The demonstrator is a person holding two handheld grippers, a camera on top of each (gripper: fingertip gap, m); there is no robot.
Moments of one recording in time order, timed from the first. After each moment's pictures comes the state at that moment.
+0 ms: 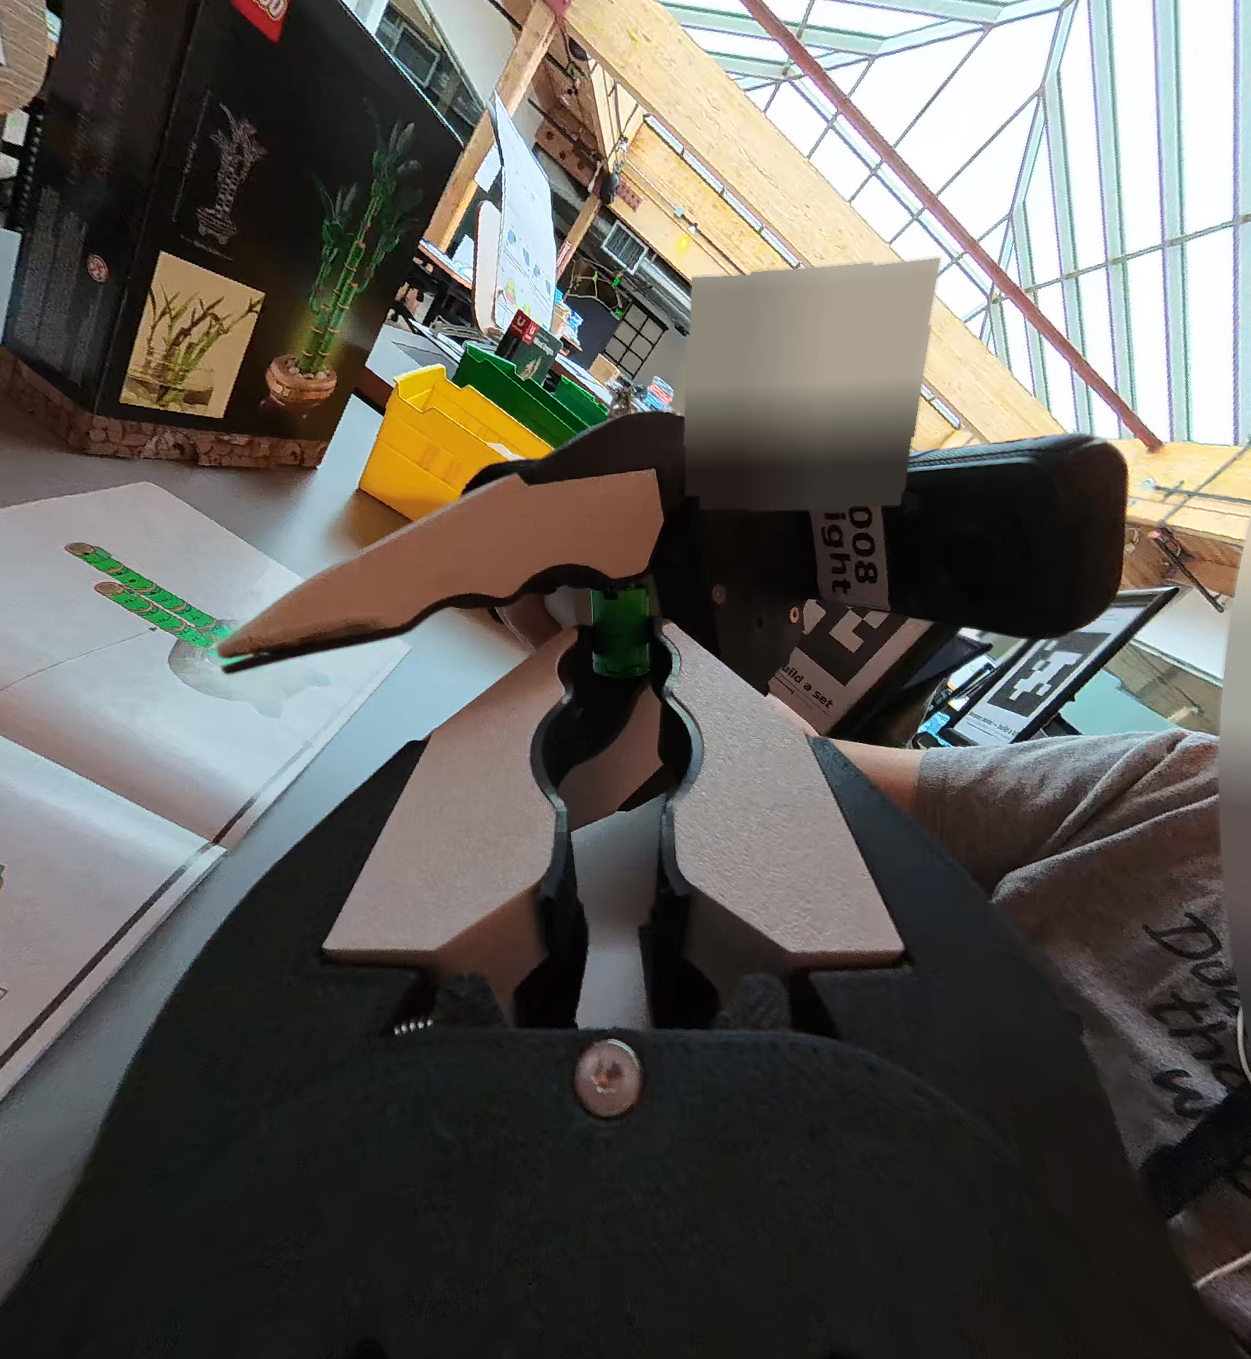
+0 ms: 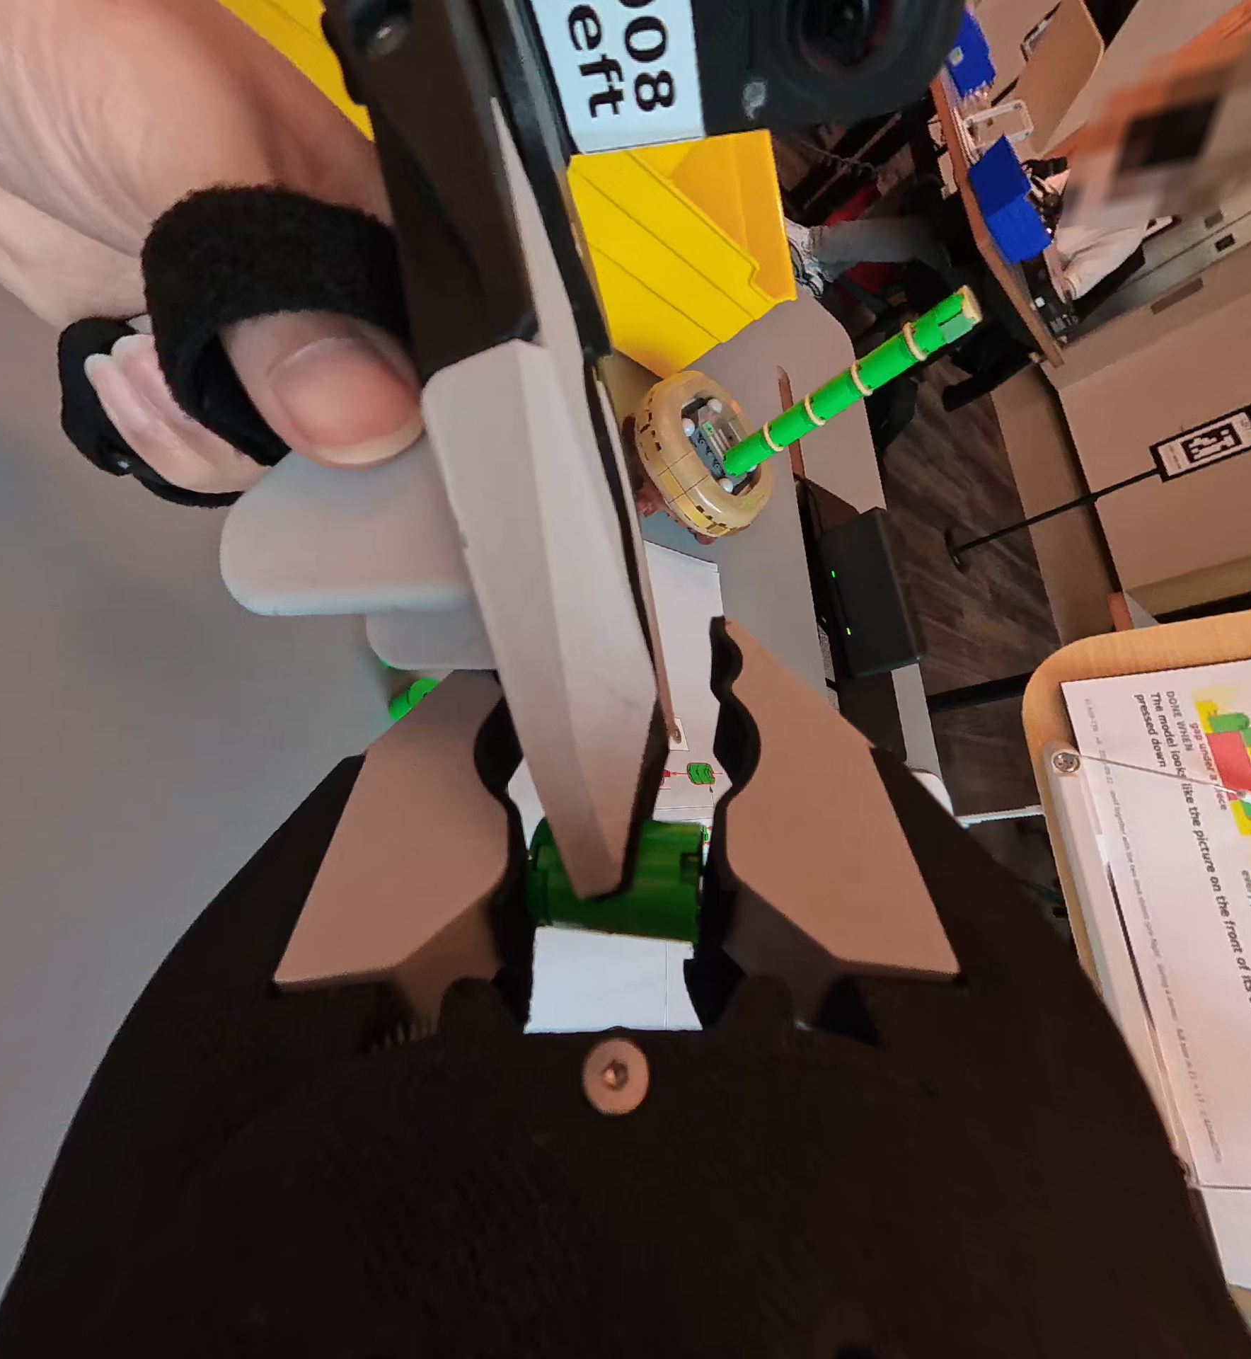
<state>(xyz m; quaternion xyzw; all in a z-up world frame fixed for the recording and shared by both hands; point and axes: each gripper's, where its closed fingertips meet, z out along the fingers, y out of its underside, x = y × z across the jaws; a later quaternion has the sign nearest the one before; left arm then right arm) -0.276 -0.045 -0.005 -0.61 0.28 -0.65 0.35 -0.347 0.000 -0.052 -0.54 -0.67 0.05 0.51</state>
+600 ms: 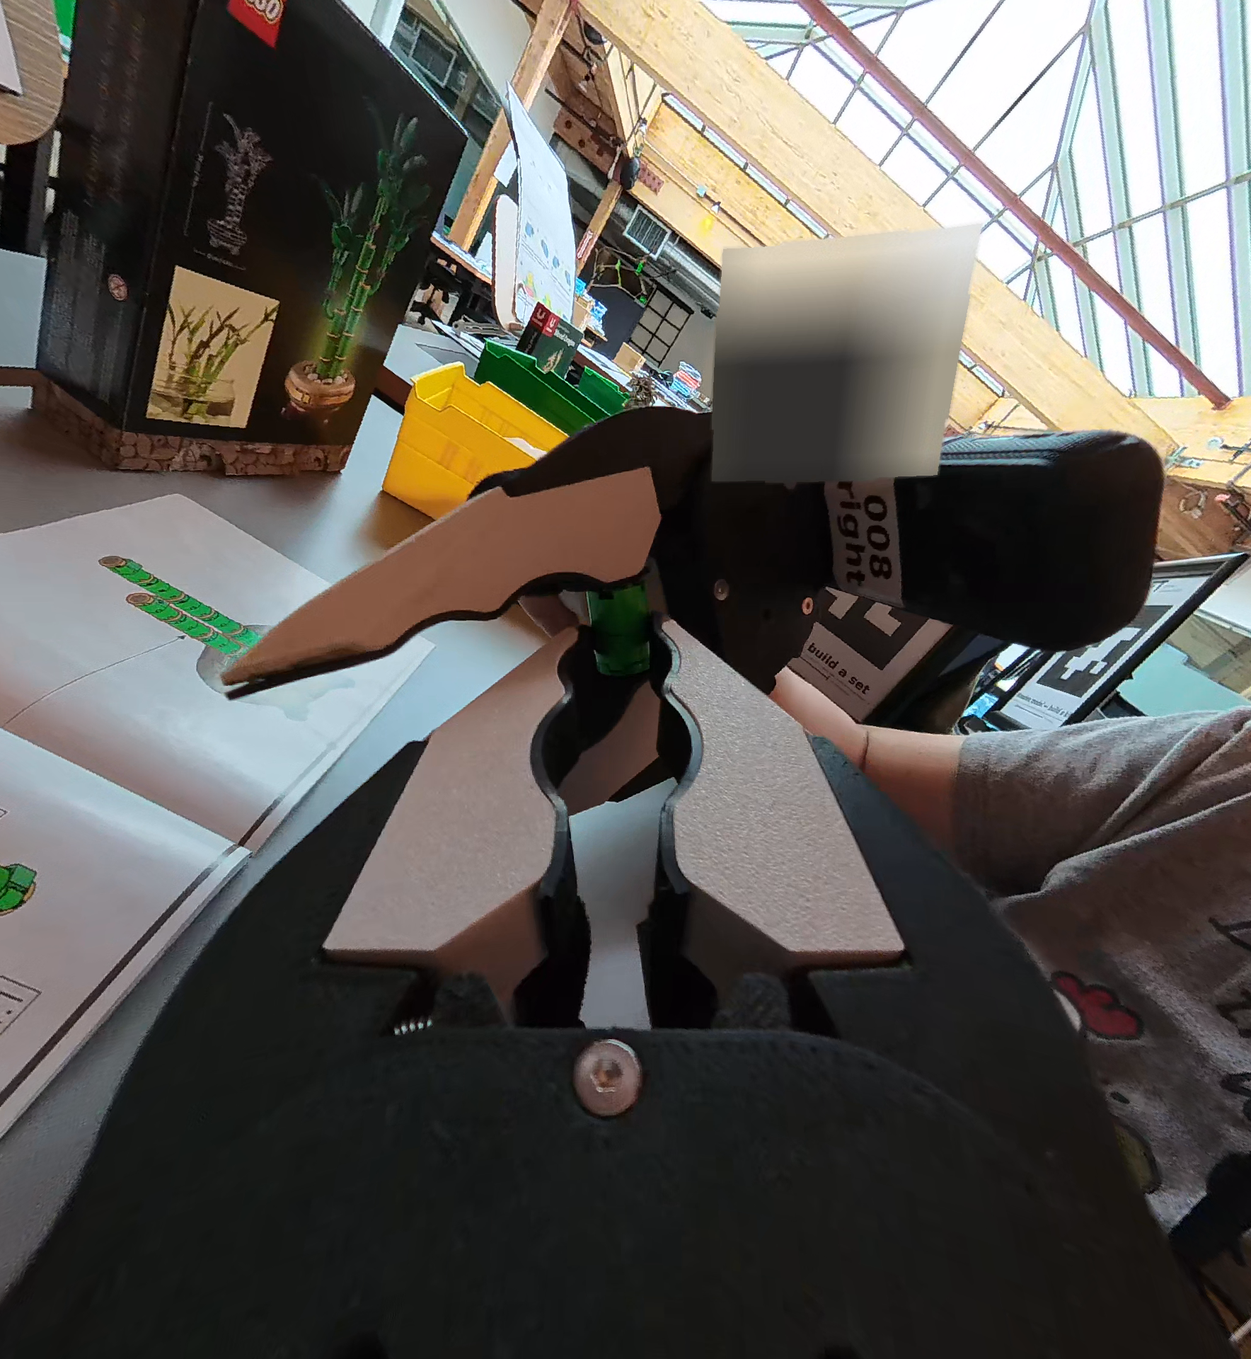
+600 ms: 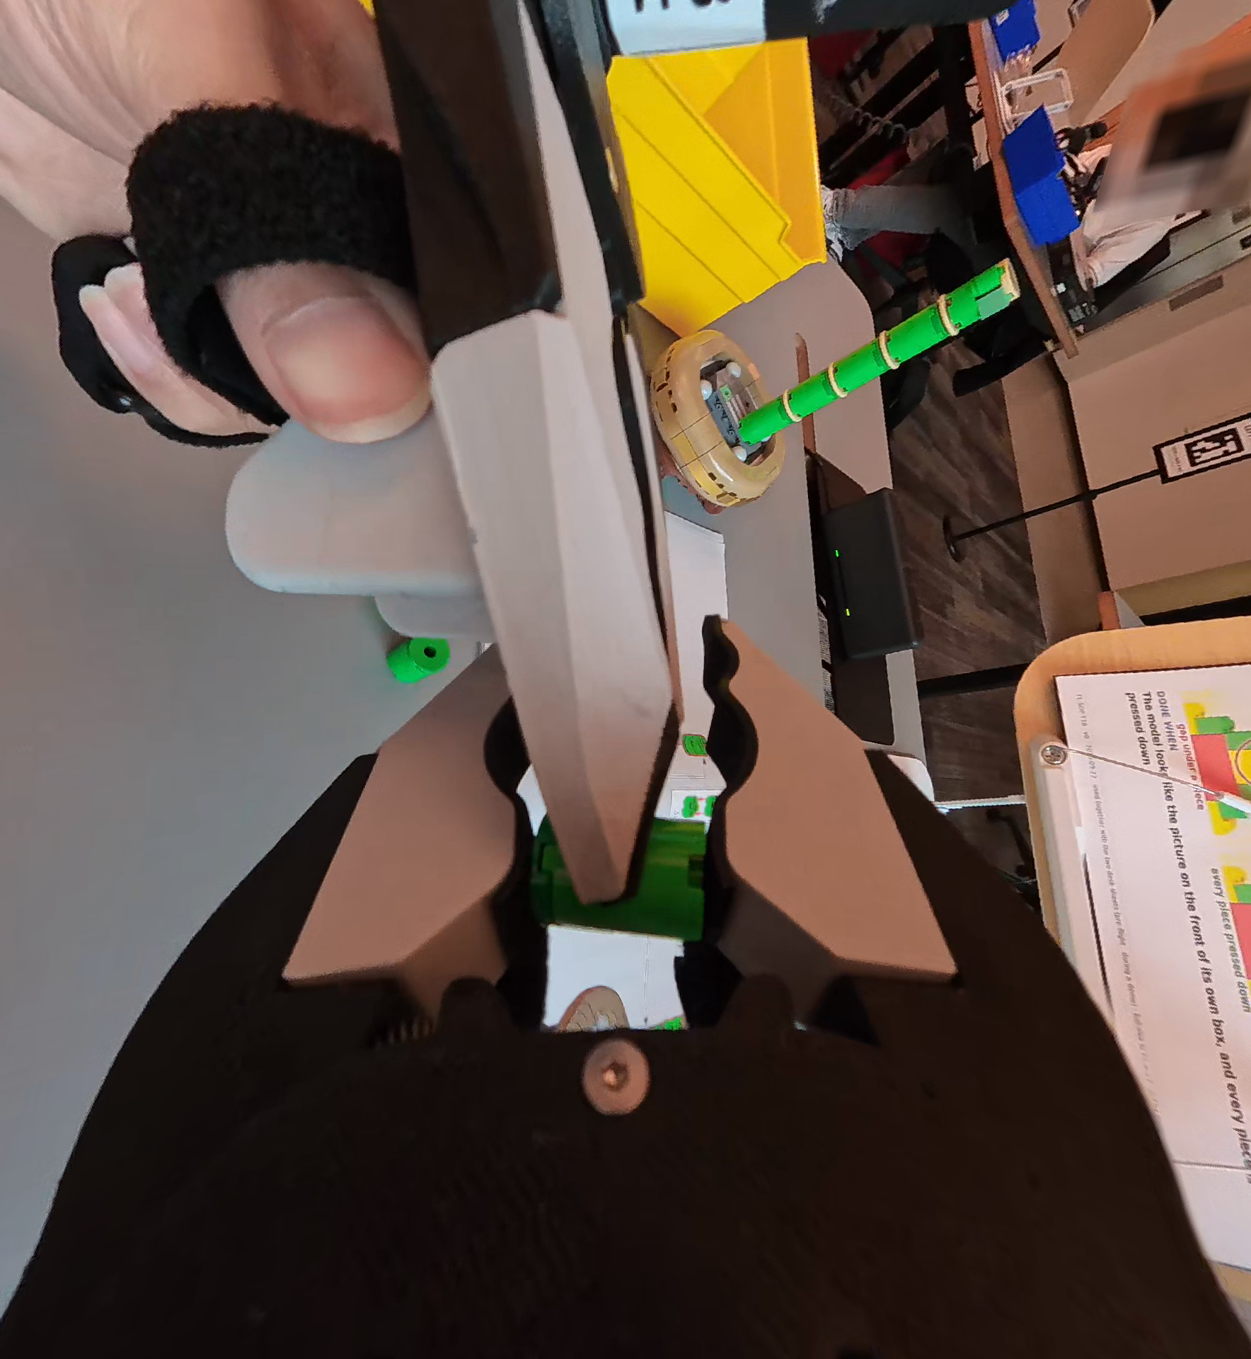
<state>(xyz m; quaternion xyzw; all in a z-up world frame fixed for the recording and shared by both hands) -0.272 -0.047 -0.009 -0.62 0.29 -0.62 0.37 -0.339 0.000 -0.059 -0.53 -0.69 0.02 0.49</state>
